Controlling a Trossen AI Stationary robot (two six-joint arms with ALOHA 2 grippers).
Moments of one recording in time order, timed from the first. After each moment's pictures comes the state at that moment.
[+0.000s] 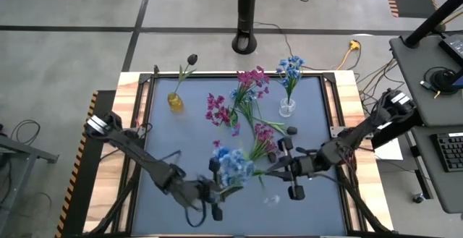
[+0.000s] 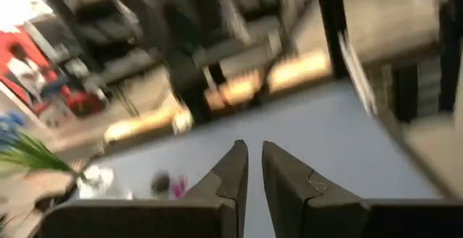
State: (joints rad) left arm -0.63 1.70 1.15 0.37 -0.73 0.20; right arm 0.57 1.33 0.63 0.96 0.33 -0.26
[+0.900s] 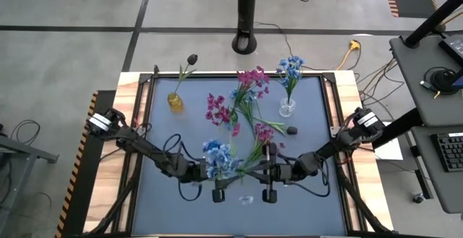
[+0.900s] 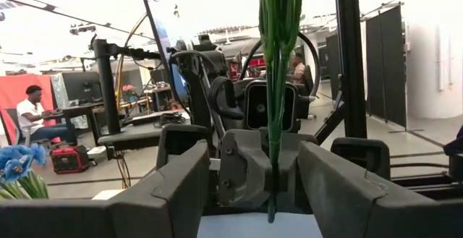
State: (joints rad) left arm -0.50 1.70 0.91 1.07 -0.56 0.25; right arm 0.52 1.80 0.72 1.52 0.42 -0.39
